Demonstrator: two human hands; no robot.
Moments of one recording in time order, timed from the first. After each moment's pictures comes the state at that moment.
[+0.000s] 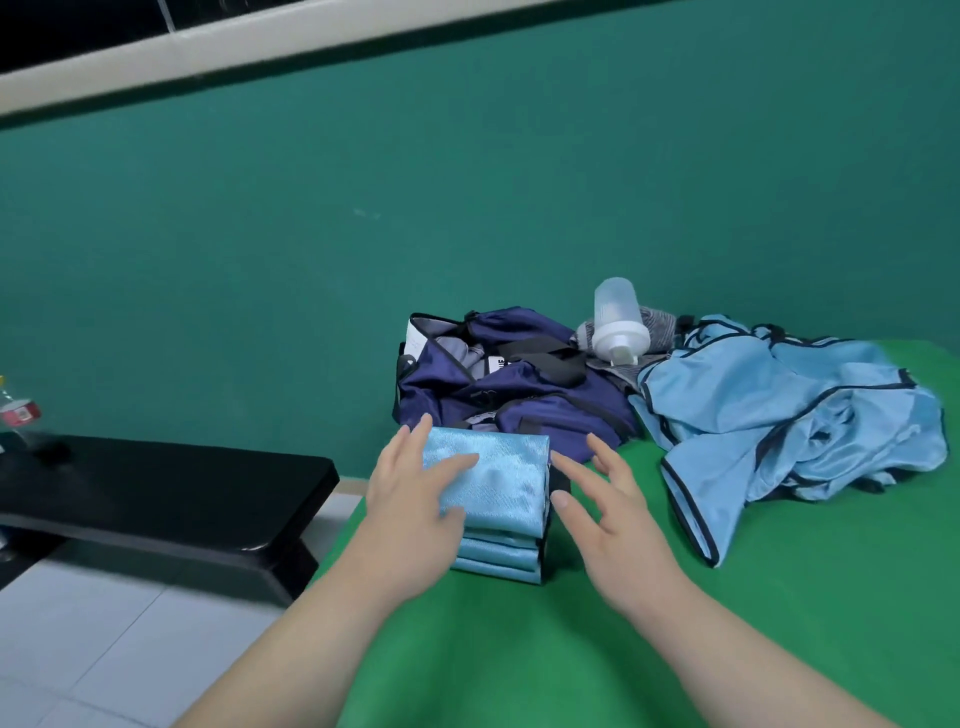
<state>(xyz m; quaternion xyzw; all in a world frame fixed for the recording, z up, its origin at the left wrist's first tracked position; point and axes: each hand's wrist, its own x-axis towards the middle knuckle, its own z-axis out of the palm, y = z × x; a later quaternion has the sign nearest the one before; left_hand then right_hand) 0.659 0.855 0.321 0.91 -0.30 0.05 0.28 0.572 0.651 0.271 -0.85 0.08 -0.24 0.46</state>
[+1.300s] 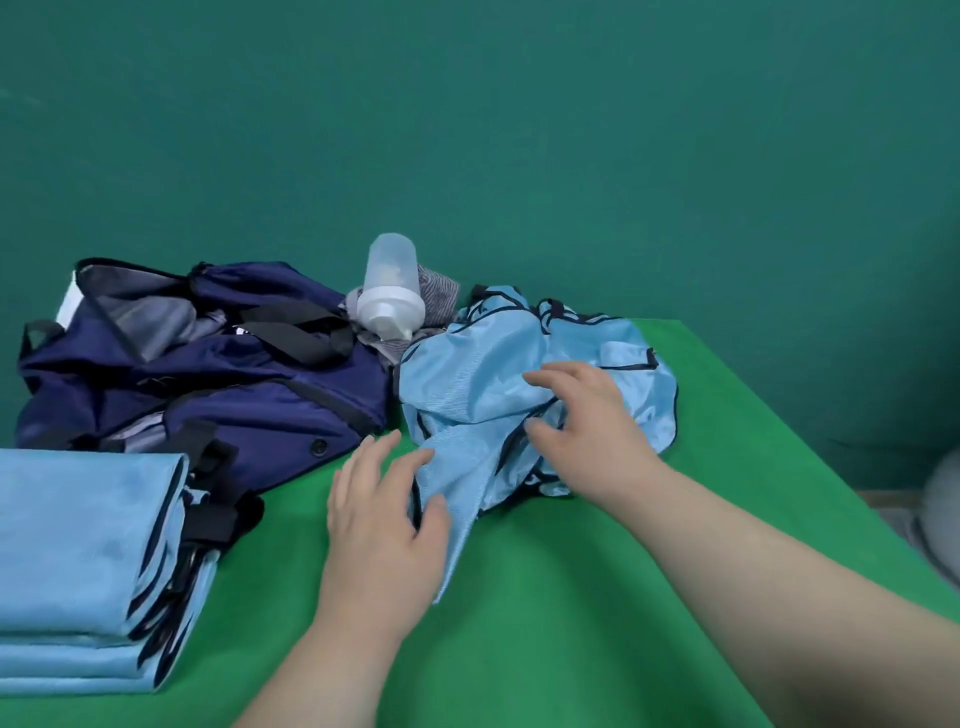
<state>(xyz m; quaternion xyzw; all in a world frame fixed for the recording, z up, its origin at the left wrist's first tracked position) 0.607 0.594 0.230 0.84 -0.31 0.11 0.44 0.530 0.398 0.307 -0.93 0.21 -0.22 0.21</state>
